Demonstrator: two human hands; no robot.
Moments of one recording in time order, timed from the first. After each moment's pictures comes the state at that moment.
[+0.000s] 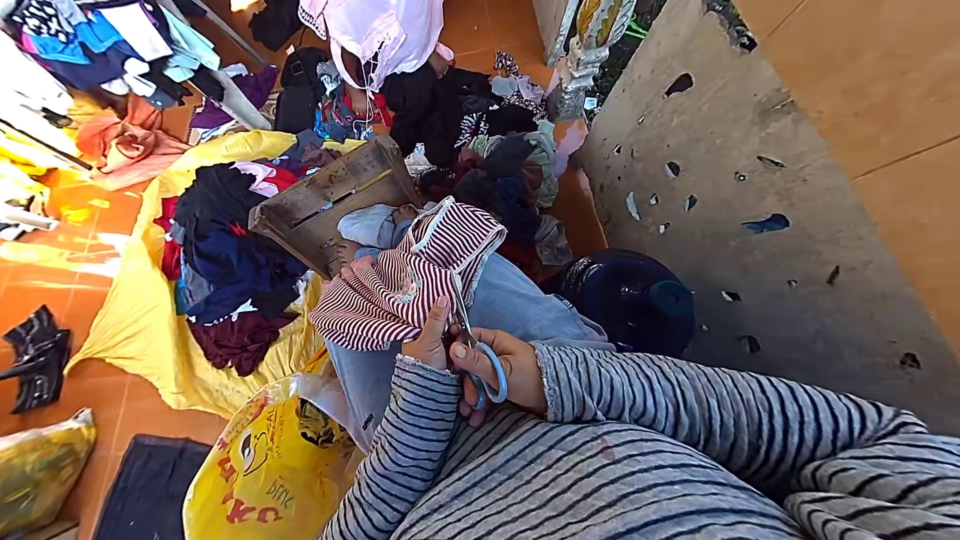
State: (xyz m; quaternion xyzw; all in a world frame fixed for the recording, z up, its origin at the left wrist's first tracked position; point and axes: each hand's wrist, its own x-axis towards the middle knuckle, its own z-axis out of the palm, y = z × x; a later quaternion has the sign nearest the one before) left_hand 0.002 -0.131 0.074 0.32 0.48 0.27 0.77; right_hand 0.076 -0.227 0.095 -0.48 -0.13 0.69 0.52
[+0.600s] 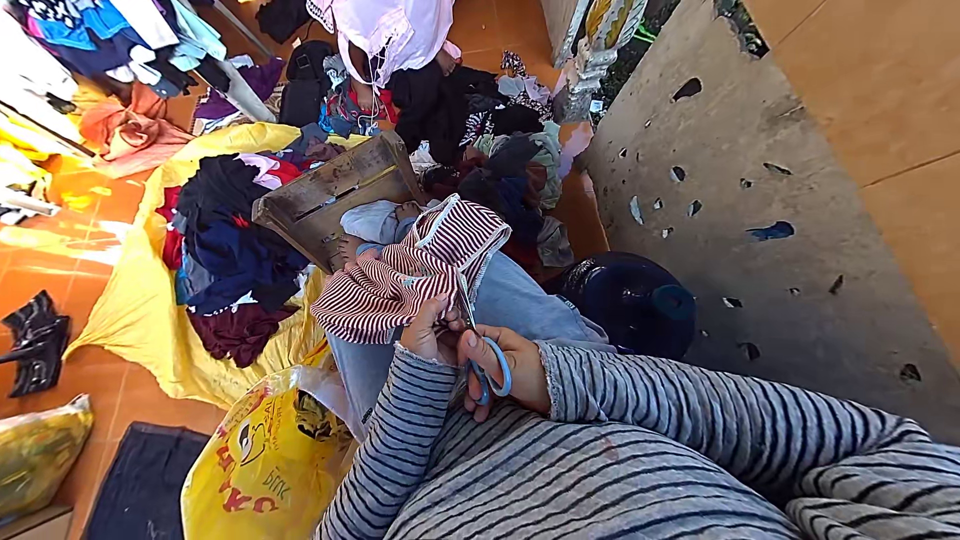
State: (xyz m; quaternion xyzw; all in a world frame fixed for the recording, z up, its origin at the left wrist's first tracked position) left_hand 0.001 -0.116 0.073 0.20 0.43 0.23 0.85; right_hand 0.076 -0.228 0.093 -0.49 -0.13 0.68 0.52
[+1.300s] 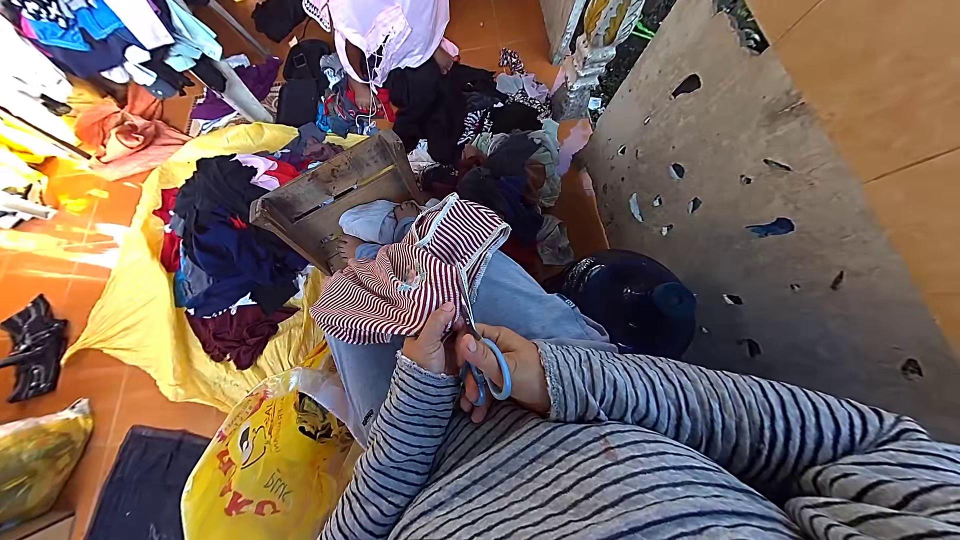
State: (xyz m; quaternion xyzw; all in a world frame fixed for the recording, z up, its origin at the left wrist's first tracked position) left_hand -0.007 -0.130 0.056 0.27 0.36 0.31 0.84; right_hand 0.075 -0.227 0.088 -0.46 -0.14 0.68 0.55
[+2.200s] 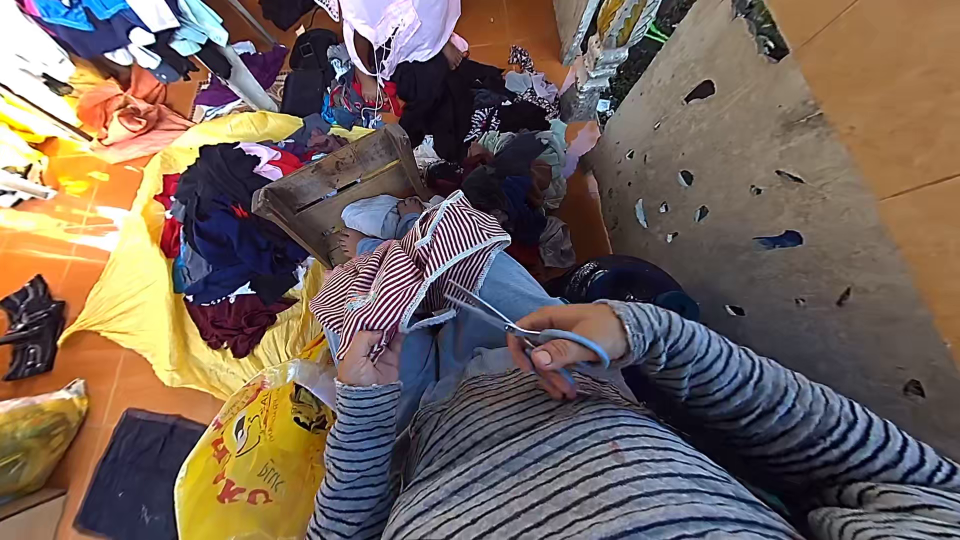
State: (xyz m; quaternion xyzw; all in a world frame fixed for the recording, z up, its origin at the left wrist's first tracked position) left_hand -0.059 -0.091 0.049 0.22 0.48 0.41 0.74; right_hand 0.176 -0.245 0.075 -0.38 -0.44 0.74 0.34
